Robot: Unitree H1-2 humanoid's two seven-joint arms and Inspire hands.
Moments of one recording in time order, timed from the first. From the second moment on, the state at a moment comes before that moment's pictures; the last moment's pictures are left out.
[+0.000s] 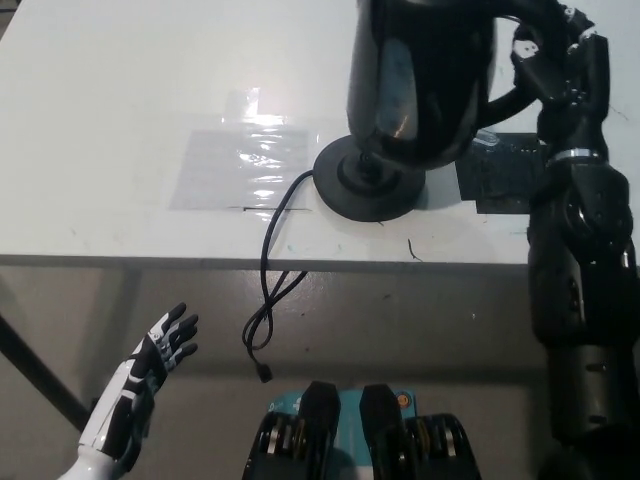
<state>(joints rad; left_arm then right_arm) 0.07 0.21 0.00 -0.14 -0.11 -0.10 -0.21 -0.83 0.01 -0.25 0.38 0.16 0.06 -0.20</state>
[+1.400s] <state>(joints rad) 0.08 0.21 0.00 -0.14 -0.11 -0.10 -0.21 -0.94 0.06 -0.23 0.75 0.13 -0.09 -0.26</state>
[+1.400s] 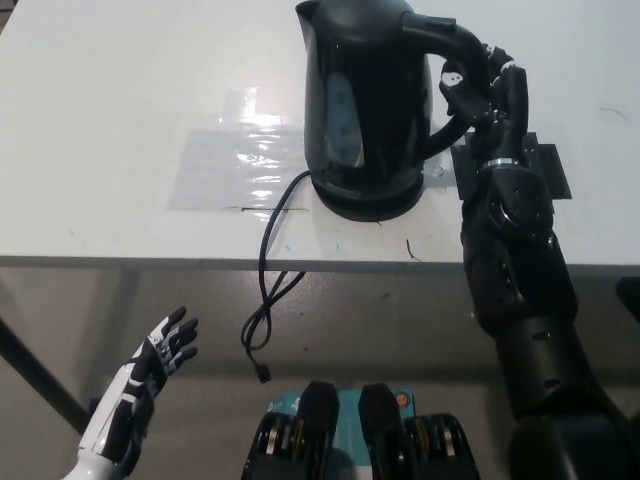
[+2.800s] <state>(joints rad) 0.06 0.21 0.01 -0.14 -0.11 -0.11 -0.21 -0.84 0.03 -0.23 0.66 0.16 -0.17 -0.22</state>
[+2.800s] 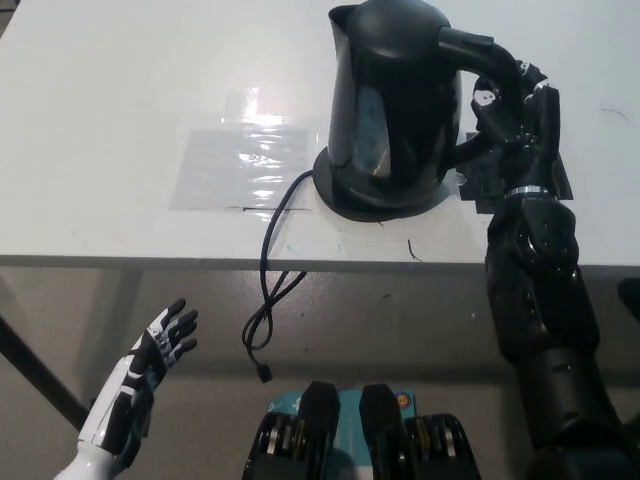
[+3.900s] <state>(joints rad) 0.05 0.21 0.01 -0.14 -0.11 -0.10 -0.21 -0.89 0.06 -0.23 0.81 0.18 -0.24 -0.23</state>
